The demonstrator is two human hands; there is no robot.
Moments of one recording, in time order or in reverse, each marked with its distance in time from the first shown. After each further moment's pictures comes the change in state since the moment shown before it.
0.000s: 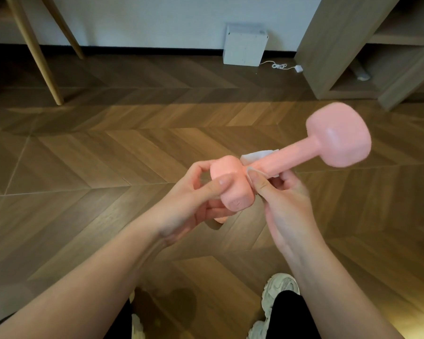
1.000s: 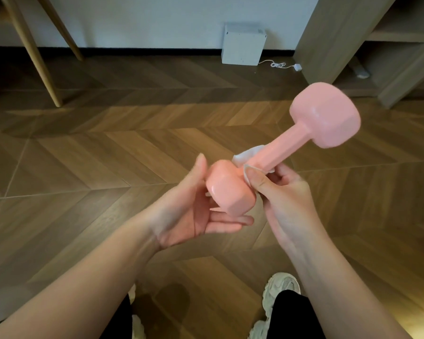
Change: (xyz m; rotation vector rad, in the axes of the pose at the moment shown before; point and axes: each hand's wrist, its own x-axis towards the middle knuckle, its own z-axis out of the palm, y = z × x) left_hand -0.001 0.005 -0.003 -0.137 -0.252 -0.193; right_hand 0.001 -0.008 -0.003 -0.014 -0.045 0.023
